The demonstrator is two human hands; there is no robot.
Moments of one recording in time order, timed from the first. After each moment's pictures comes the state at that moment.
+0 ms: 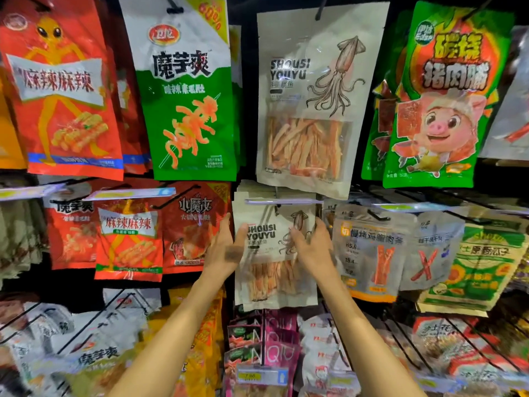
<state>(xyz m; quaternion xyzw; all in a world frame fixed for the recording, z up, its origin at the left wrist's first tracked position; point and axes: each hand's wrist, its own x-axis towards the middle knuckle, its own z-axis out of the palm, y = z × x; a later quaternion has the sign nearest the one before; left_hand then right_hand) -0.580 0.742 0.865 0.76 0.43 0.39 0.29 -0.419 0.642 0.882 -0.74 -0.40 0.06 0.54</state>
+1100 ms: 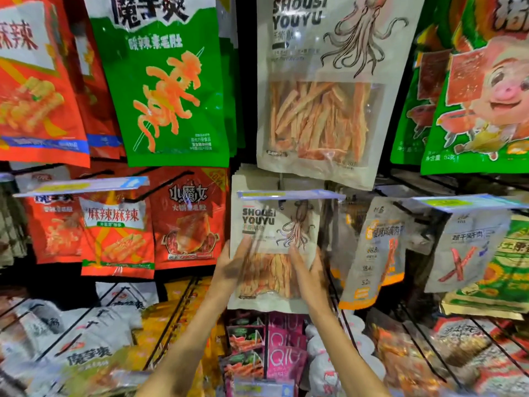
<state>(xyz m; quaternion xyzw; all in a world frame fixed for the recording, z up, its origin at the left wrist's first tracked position) -0.554 0.768 0.795 0.60 0.36 0.45 0.56 -0.419 0.671 0.788 -0.58 -0.34 0.24 0.69</state>
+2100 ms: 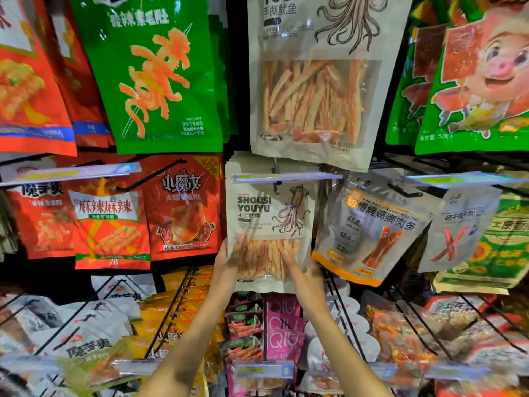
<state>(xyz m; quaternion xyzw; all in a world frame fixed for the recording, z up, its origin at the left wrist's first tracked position) -0.557 0.756 0.771 0.60 0.38 0.44 0.55 -0.427 0.650 0.762 -0.63 -0.37 0.20 0.65</state>
